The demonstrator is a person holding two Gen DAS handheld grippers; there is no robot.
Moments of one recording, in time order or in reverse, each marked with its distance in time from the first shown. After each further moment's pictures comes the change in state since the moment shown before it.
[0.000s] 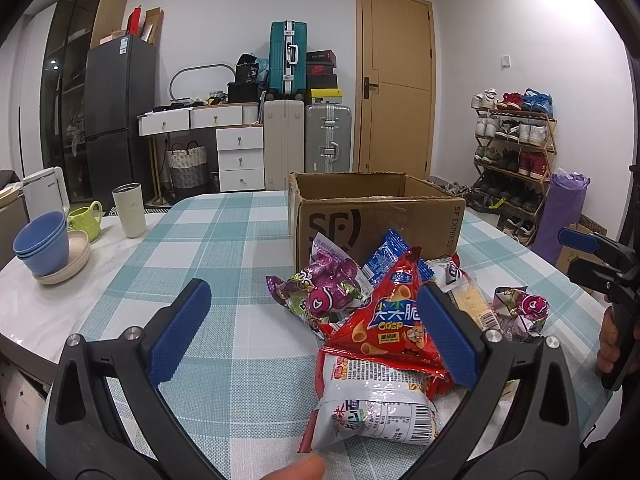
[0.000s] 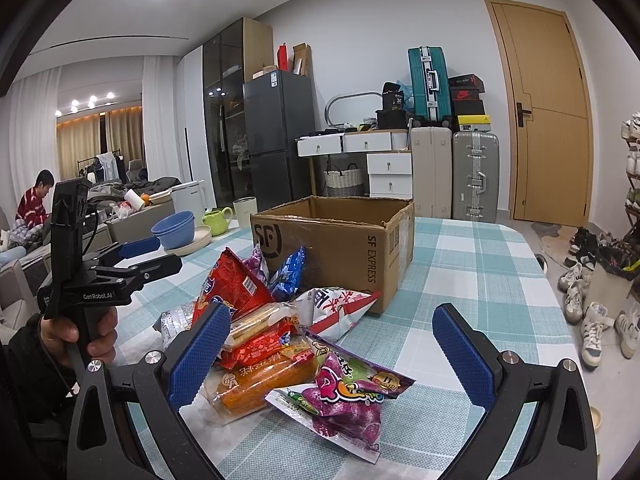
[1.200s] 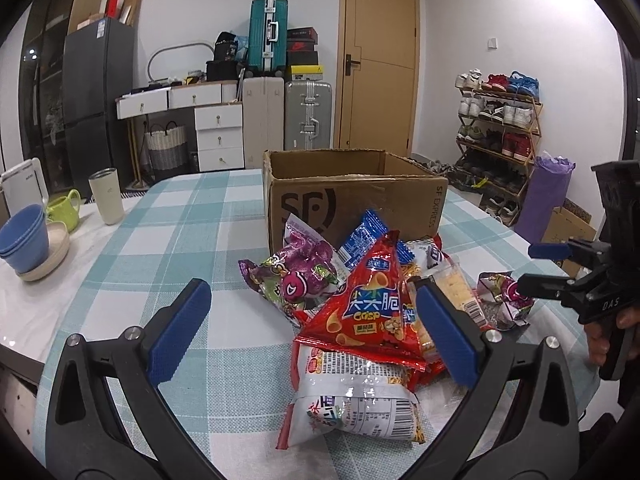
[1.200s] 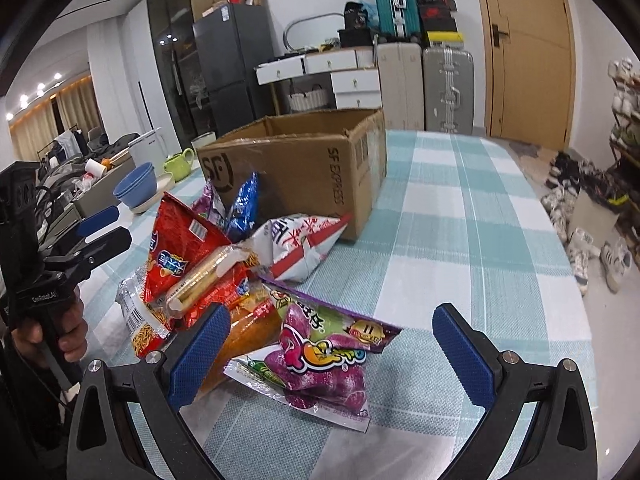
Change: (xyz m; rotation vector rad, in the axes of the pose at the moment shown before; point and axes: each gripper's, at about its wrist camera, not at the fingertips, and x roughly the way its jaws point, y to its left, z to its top) left arm 0.016 -0.009 0.003 0.013 0.106 -0.074; right arm 0.058 -0.021 -0.012 0.138 0.341 -0.096
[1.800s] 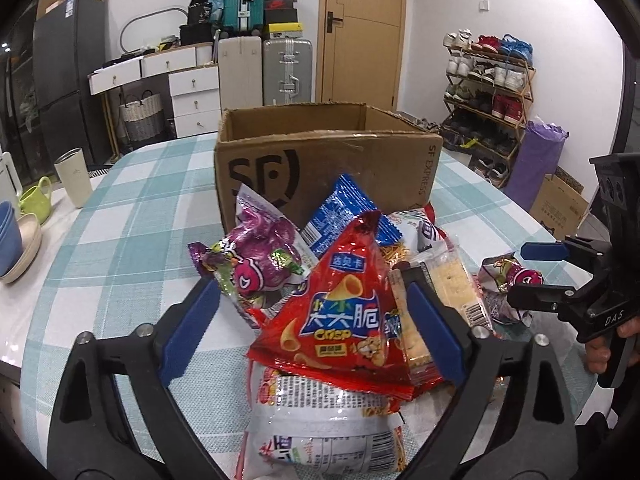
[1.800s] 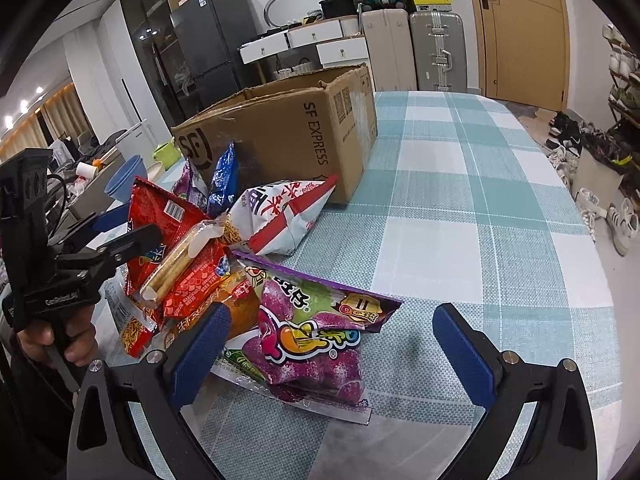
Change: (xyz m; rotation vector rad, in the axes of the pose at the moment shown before) left arm 0.066 -0.023 0.008 0.048 0.174 -0.064; right arm 0.022 -0.011 -0.005 0.072 0.099 0.014
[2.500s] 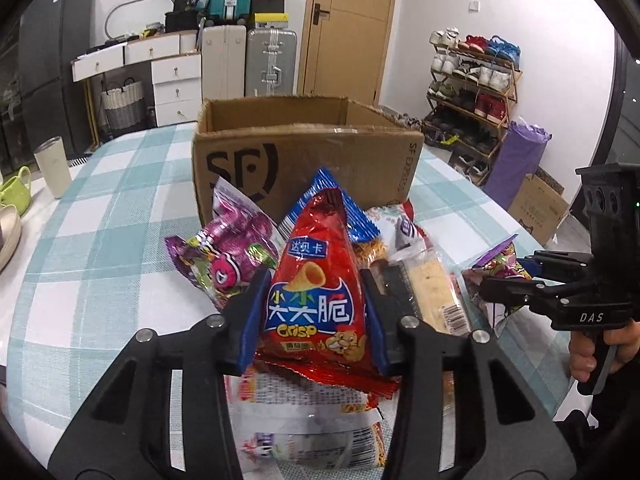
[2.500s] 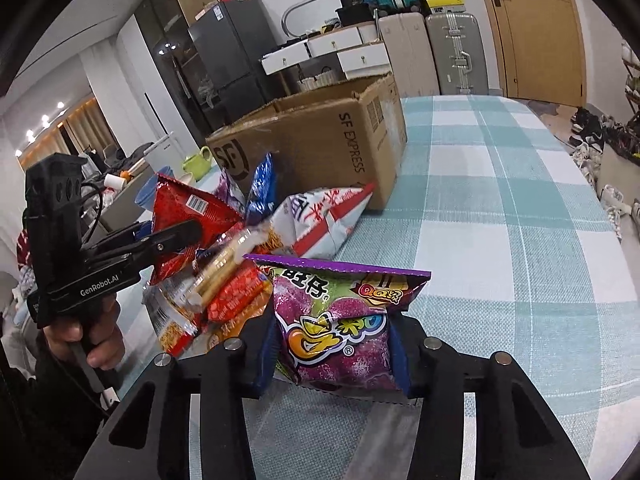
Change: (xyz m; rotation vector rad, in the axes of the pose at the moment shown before) left arm -0.004 -0.001 0.003 -0.036 0.017 -0.089; right arm -0.012 0.008 0.003 0.014 -0.053 0.115
